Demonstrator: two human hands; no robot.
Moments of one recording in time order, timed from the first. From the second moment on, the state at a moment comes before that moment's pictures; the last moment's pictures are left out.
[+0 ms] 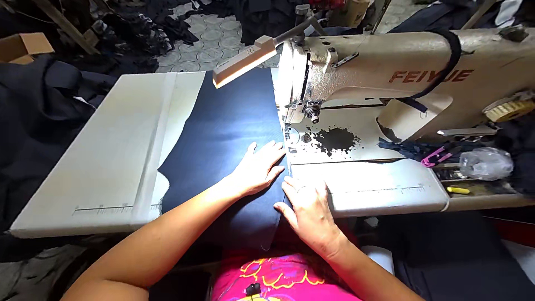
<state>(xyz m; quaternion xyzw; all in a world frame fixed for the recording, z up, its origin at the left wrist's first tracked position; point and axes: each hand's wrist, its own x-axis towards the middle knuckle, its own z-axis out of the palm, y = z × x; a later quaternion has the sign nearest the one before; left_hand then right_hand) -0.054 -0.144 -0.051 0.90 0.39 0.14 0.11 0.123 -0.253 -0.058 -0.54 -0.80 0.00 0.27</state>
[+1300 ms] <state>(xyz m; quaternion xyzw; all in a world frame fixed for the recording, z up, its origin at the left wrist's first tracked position) -0.050 -0.178 -0.054 0.88 0.43 0.16 0.12 0.203 -0.100 -0.048 -0.26 -0.93 0.09 0.25</state>
